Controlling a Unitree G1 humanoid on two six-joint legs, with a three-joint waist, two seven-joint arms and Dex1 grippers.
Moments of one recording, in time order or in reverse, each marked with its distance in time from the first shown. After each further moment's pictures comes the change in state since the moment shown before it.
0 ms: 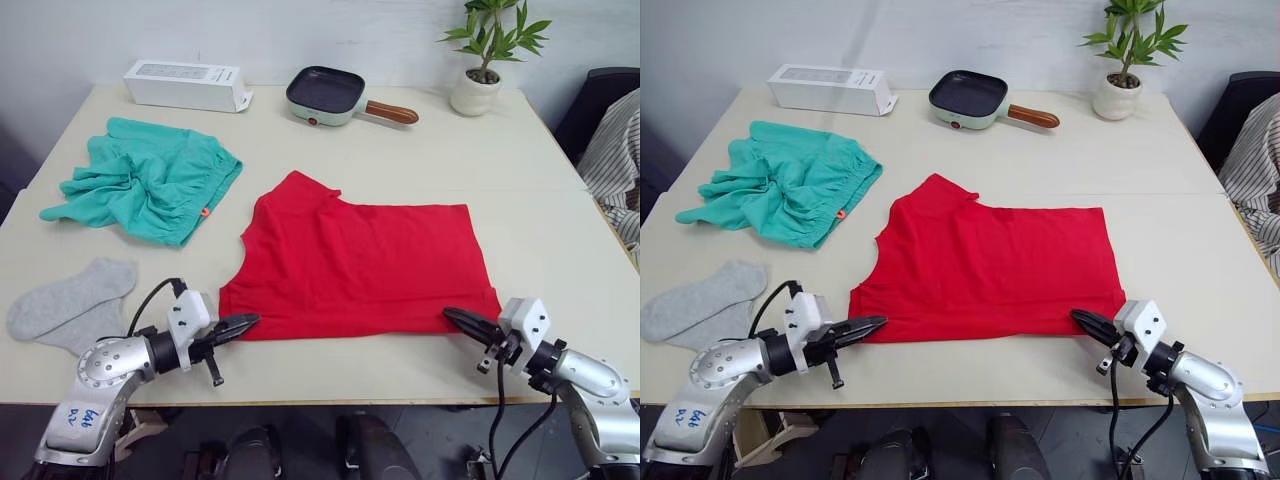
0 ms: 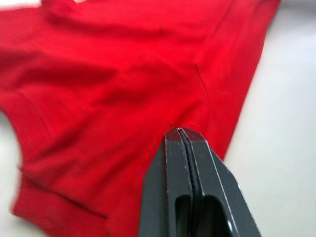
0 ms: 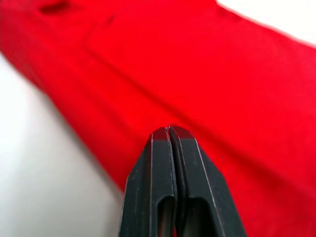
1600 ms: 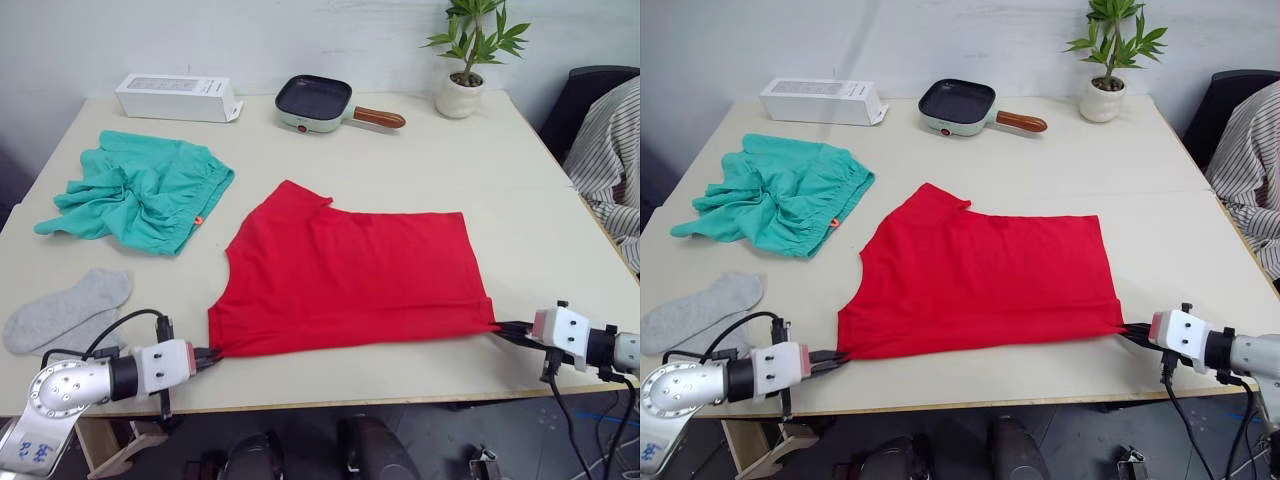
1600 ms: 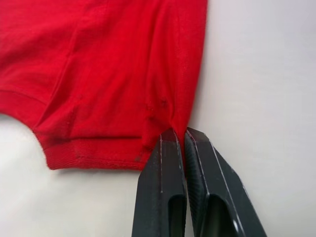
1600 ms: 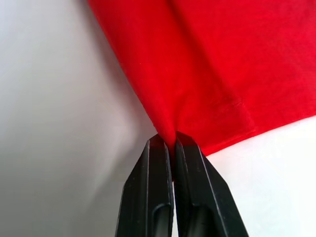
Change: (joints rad) left arm 0.232 0.218 0.078 0.044 0.160 -0.374 -0.100; right arm -0.074 -0.348 0.059 0.349 -0.103 -0.384 0.286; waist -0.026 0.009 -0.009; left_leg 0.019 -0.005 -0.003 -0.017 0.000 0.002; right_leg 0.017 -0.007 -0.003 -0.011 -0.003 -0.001
